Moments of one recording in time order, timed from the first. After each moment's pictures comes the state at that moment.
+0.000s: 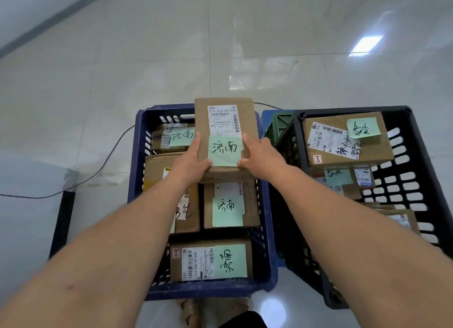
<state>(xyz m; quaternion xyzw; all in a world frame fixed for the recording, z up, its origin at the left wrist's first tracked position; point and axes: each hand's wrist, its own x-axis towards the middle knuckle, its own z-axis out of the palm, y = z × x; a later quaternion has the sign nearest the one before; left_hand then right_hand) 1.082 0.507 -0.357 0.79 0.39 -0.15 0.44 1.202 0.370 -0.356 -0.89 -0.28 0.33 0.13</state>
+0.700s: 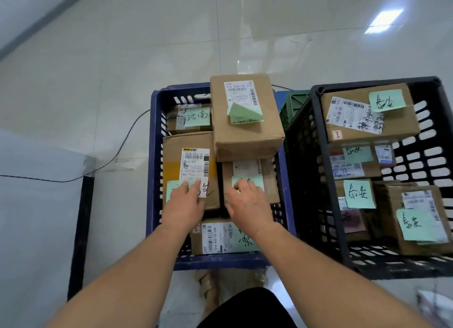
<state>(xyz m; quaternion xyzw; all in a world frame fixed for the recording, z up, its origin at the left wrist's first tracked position) 0.954 0.476 -0.393 0.87 0.36 -0.26 0.21 1.041 0.340 -0.402 -0.88 -0.43 0.19 0.11</state>
